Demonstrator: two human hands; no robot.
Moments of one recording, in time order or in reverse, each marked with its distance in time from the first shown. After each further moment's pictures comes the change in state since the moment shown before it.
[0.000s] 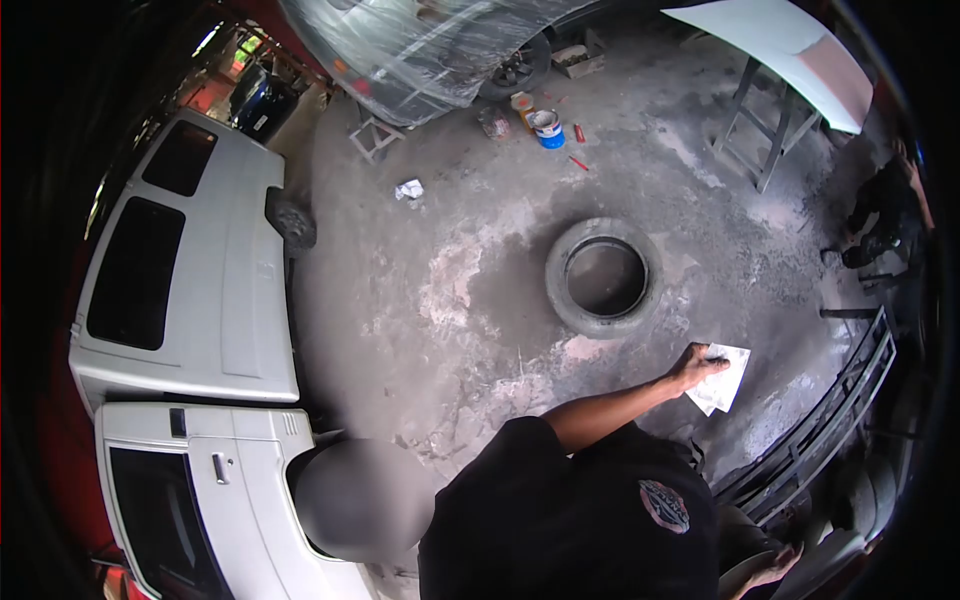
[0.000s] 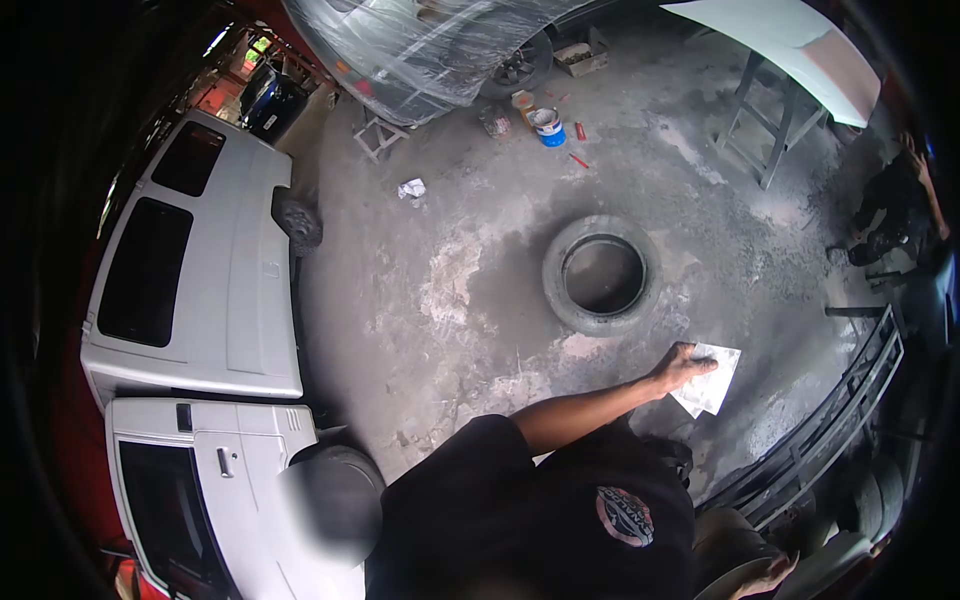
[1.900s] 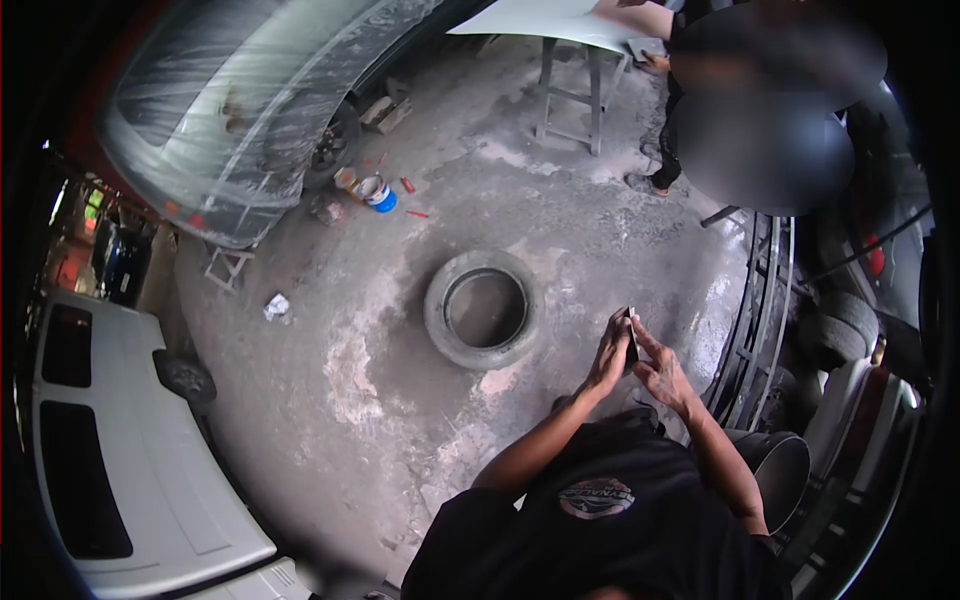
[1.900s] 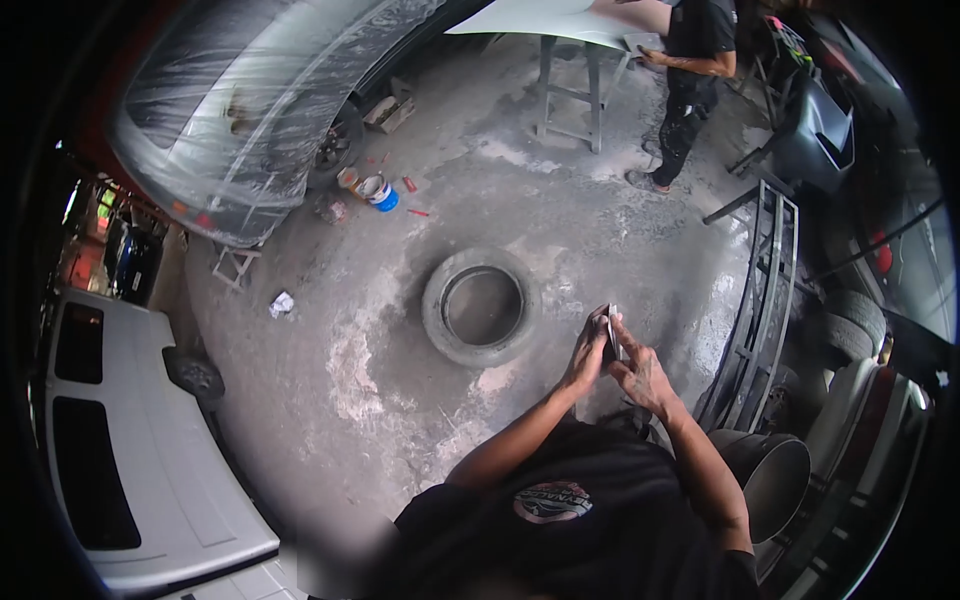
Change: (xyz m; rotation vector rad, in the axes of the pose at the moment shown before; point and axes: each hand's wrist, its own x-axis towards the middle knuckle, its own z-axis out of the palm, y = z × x) left_hand 0.016 -0.004 0.020 0.179 -0.066 0.181; right_hand -0.021 -0.411 0.139 0.569 -1.205 -0.250
